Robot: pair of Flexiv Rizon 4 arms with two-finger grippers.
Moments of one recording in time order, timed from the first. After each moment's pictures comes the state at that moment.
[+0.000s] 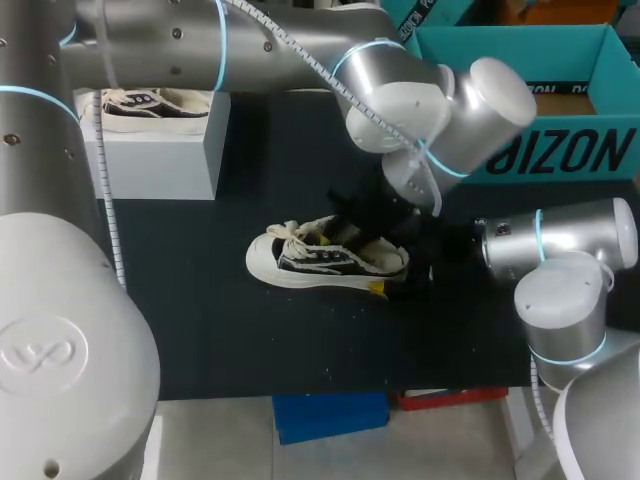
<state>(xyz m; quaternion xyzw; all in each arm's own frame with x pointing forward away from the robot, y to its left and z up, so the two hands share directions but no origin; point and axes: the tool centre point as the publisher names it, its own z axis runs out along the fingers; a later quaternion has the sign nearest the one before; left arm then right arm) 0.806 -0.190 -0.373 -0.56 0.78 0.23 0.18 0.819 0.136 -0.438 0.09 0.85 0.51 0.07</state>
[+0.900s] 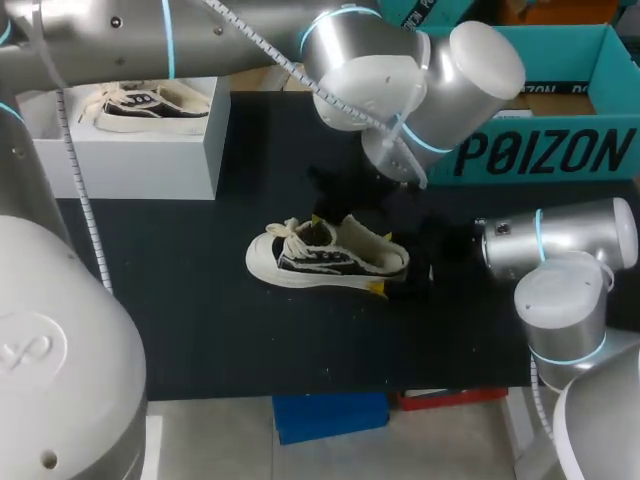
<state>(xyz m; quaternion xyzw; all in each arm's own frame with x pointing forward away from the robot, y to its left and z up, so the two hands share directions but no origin) 0.815 -0.163 -0.319 -0.61 0.75 0.16 0.21 0.819 0.136 -0.438 0.09 0.85 0.51 0.07</state>
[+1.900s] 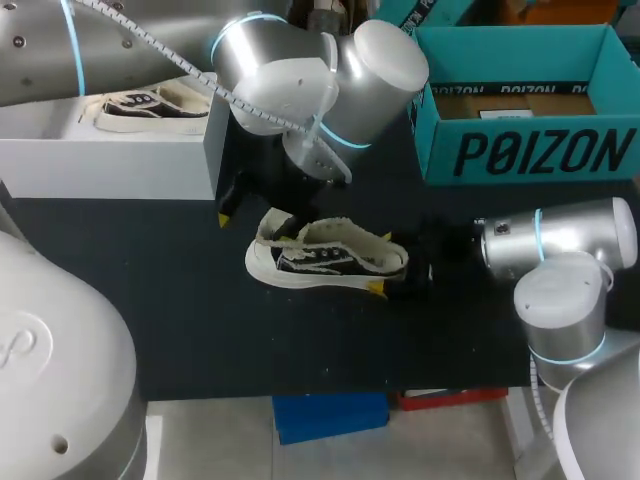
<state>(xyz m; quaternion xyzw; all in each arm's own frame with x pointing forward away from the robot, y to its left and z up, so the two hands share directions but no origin) 0.814 -0.066 -0.337 -0.68 0.68 0.18 0.20 0.820 0.136 -0.438 0.09 0.85 0.51 0.07</state>
